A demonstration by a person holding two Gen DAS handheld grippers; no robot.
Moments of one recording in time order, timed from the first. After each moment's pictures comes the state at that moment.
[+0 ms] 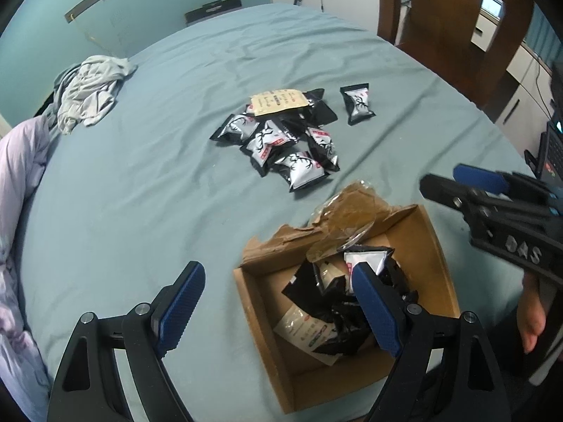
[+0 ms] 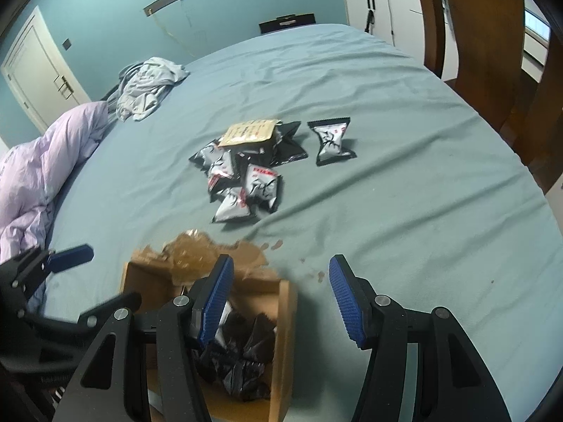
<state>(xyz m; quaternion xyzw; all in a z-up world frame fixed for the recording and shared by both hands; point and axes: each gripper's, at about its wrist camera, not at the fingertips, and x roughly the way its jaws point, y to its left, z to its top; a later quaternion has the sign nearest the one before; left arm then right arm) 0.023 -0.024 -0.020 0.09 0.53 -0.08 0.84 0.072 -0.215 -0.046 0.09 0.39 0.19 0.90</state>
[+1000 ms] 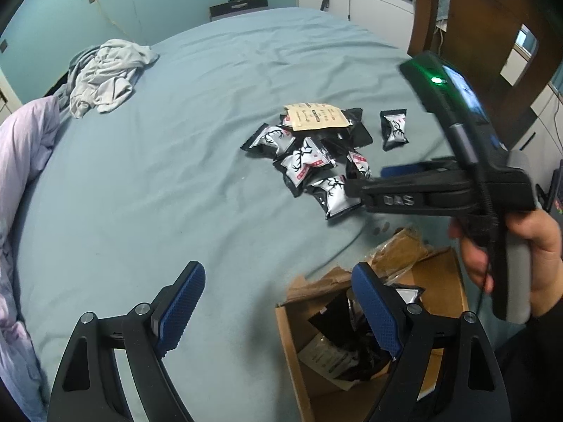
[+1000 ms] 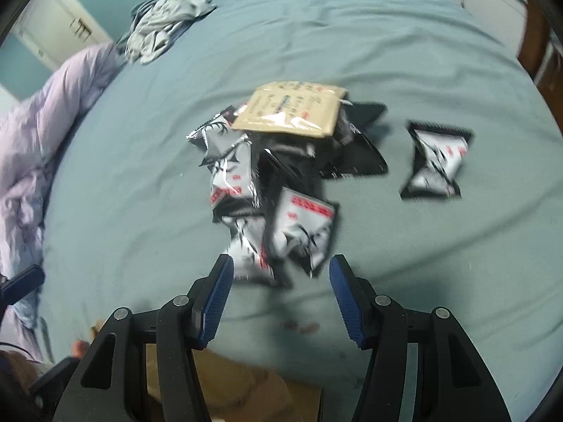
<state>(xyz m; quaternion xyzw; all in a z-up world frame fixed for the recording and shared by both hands) 0.056 0.009 -0.020 0.05 0.53 -0.05 0.85 0.217 -0.121 -0.073 -0.01 0.47 0.27 0.84</state>
